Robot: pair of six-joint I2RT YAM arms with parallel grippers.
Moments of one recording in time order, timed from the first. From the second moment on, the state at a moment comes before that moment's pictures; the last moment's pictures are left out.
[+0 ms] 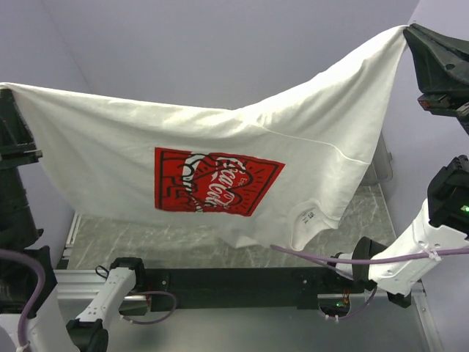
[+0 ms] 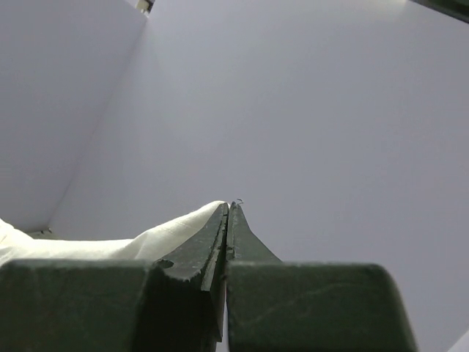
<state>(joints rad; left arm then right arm) -0.02 0.76 1.76 -0.26 -0.18 -0.43 -0.49 1.38 2.64 -0.11 -1.00 0.43</state>
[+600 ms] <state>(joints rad) -0.14 0.82 1.57 -0.15 -0.33 -0.39 -0.34 1.46 2.53 0.08 -0.89 0.60</state>
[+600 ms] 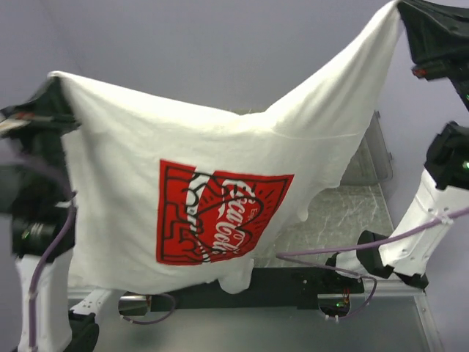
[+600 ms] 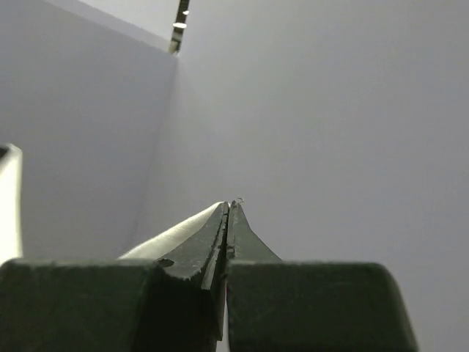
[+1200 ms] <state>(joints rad) 0.11 1.64 1.21 0.03 -0.24 -0.57 0.15 2.30 2.45 -0.39 -0.42 -0.09</state>
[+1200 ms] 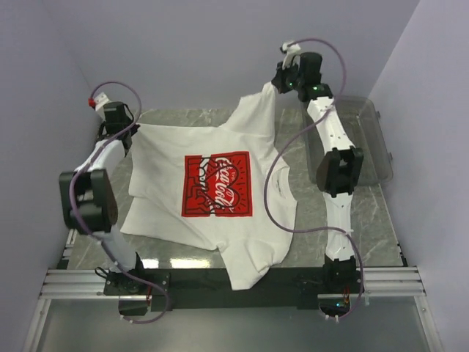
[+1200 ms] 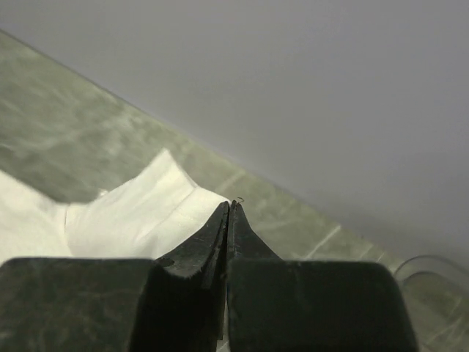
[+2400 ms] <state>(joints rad) 0.17 2.40 2.09 -0.15 -0.02 -0.63 0.20 2.45 2.39 -0.10 -0.24 -0.12</state>
